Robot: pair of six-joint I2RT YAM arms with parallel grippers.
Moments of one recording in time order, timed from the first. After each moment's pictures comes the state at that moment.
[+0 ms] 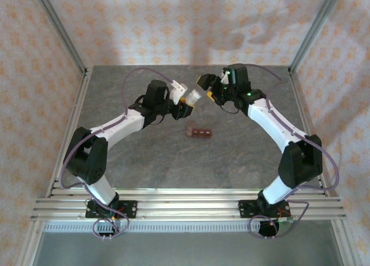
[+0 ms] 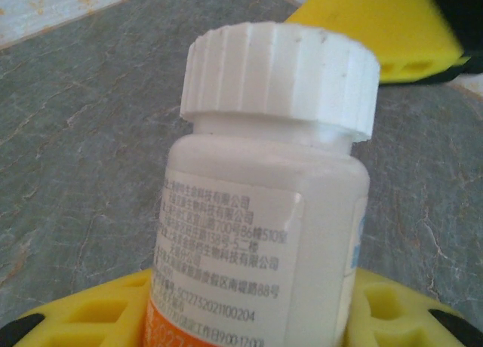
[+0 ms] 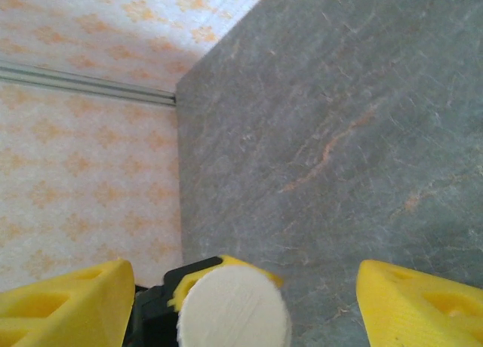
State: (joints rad) left arm -0.44 1.68 1.18 -0.03 0.49 0.08; right arm 0.39 1.60 1.36 -0.32 -0.40 0.98
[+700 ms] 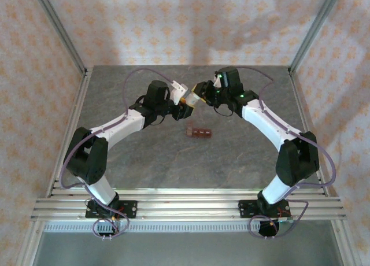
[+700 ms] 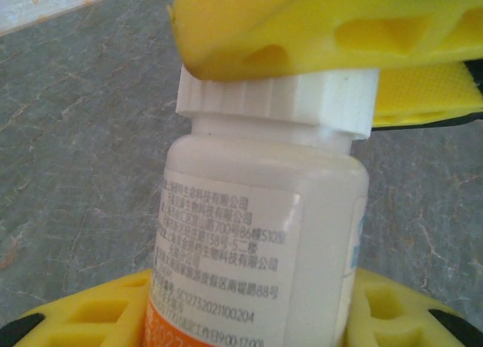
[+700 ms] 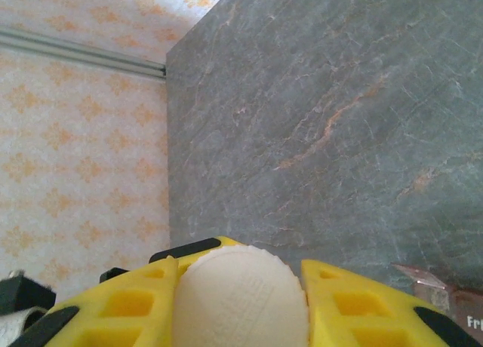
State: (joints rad) left arm -0.44 1.68 1.18 -0.04 0.51 0.03; right arm 0.43 1.62 1.35 -0.31 -0.40 0.92
